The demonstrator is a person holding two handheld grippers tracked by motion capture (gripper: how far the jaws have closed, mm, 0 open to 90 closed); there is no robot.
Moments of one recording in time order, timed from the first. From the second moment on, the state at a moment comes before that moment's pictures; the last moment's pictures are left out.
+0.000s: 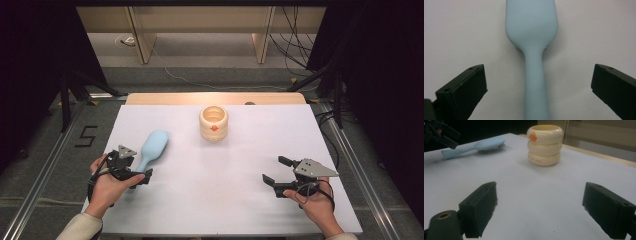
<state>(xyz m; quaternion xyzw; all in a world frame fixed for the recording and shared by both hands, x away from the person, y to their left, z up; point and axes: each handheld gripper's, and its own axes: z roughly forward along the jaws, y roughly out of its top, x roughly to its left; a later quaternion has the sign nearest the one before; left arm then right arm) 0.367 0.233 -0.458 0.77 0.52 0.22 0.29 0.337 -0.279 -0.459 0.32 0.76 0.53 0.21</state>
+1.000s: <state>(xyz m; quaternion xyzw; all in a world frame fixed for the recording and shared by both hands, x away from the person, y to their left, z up) 0.428 0.219 -0.467 0.80 0.56 0.15 0.19 0.338 -0.278 -0.459 0.32 0.76 0.53 0.21</state>
